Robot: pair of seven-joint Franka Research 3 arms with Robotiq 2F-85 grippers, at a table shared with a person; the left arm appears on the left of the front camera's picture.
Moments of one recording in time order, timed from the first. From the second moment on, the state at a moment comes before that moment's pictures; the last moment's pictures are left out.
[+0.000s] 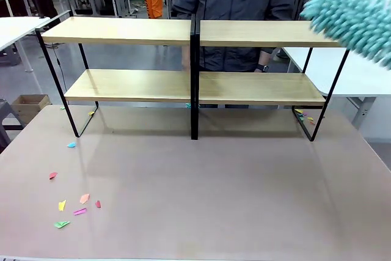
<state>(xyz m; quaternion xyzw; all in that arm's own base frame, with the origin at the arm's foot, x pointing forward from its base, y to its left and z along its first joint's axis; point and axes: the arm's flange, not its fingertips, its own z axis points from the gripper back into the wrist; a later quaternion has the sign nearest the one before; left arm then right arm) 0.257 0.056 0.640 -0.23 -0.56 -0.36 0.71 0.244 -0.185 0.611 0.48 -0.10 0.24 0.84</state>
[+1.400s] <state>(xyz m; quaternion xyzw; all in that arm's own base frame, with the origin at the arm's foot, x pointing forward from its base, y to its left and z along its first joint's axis) 0.257 0.055 0.640 -0.23 -0.56 -0.36 0.71 0.200 -0.243 0.633 0.48 -0.17 0.14 0.85</state>
